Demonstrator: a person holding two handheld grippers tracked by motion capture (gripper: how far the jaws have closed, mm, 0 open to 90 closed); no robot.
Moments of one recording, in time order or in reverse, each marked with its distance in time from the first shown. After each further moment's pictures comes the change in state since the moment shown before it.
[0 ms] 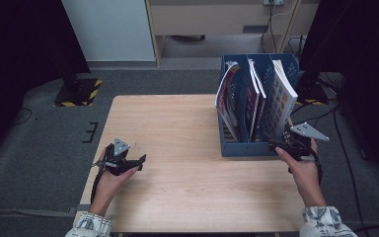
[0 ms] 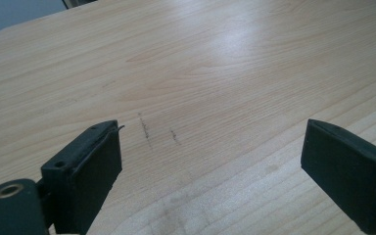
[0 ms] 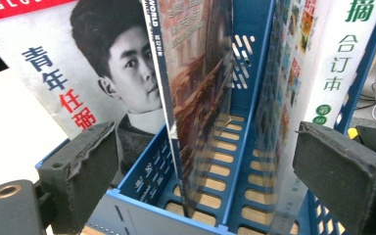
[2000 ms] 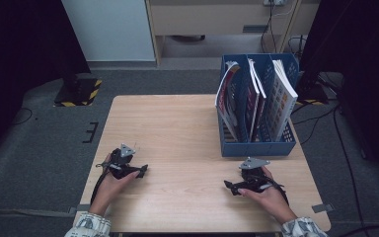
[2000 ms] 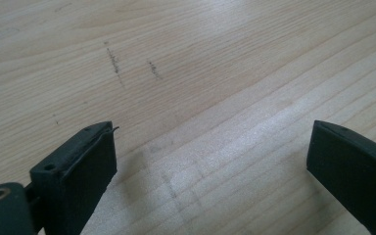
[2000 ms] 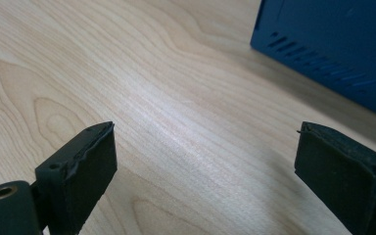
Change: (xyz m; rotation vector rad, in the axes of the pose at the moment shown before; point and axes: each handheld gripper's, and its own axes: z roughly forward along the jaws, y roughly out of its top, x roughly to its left) left arm 0.000 -0.025 0.027 0.189 -0.054 0.015; right arm 0.106 -0.096 0.028 0.436 0.331 -0.172
